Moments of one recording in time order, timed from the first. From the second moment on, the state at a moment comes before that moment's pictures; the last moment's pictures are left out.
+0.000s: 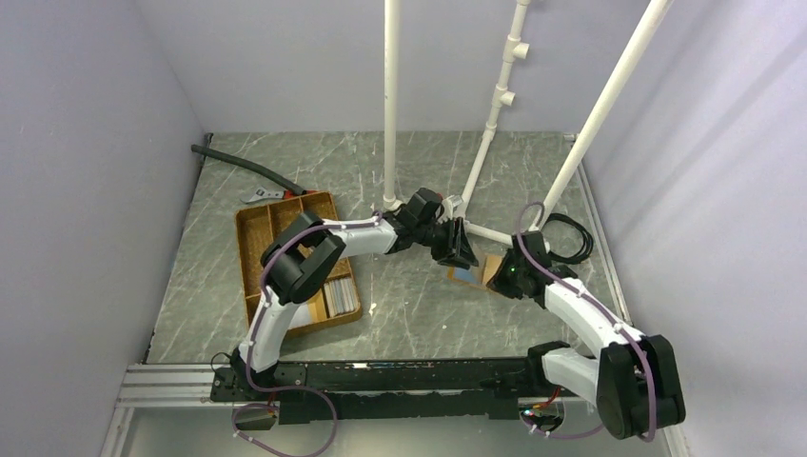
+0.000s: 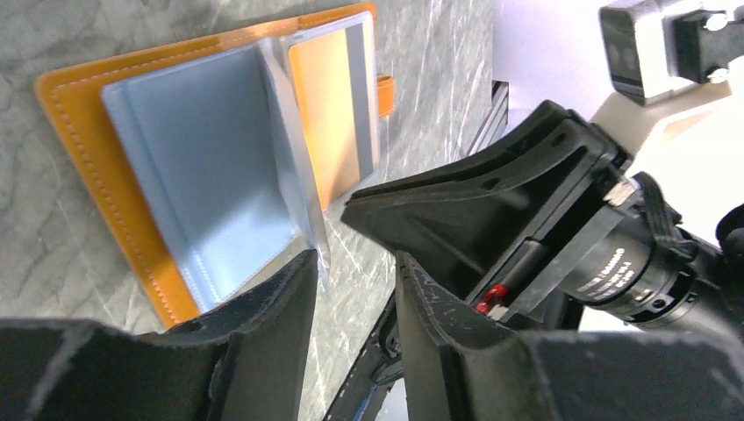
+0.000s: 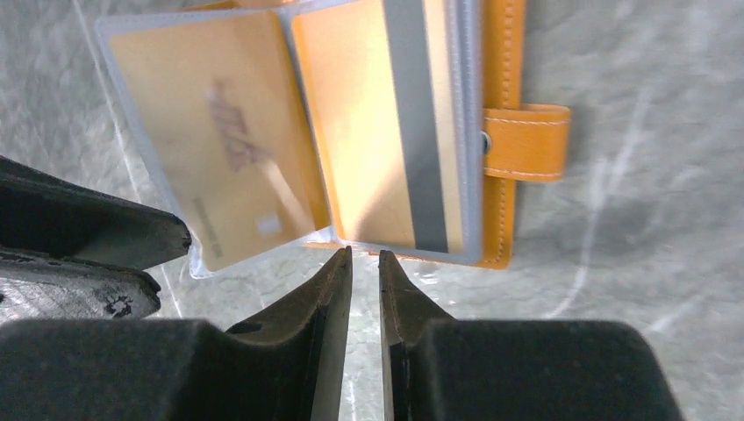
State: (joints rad) left arm -0.83 2.15 1.42 0.10 0.64 -0.93; right arm 0.24 1.08 0.46 -0.37 -0.03 0.74
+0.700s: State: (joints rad) left arm -0.92 2.34 1.71 0.14 0.69 -0.96; right arm -0.10 0.98 0.41 -0.42 0.10 0.79
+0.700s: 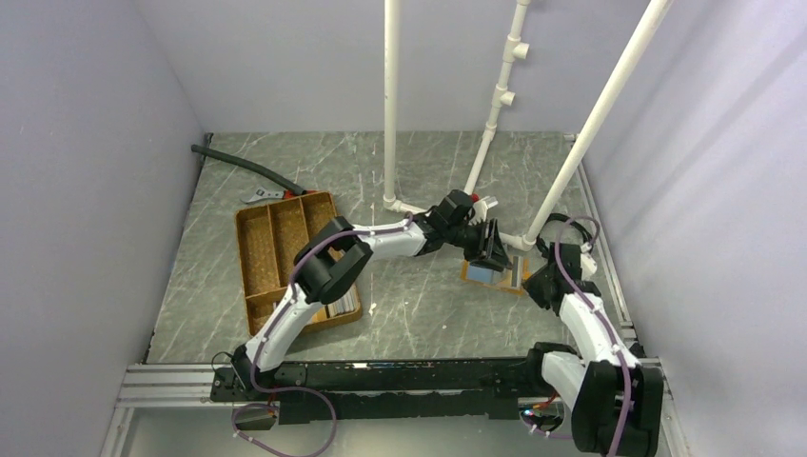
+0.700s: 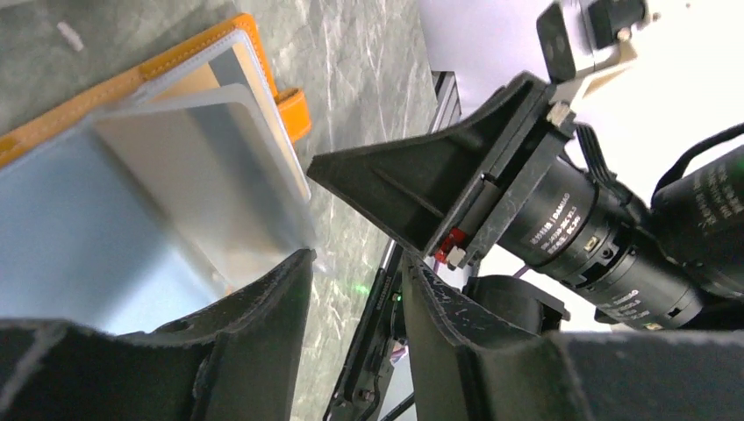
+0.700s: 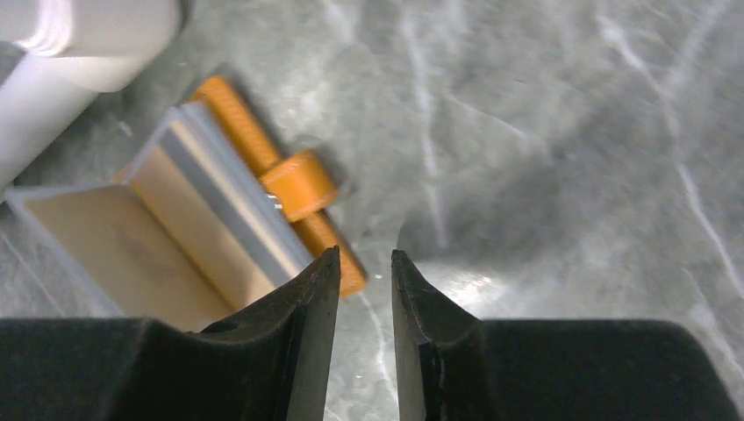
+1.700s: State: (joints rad) left arm -0.89 2.39 1.80 -0.25 0.59 -0.70; right arm -0.14 1.05 0.41 -0.28 -0.09 0.63
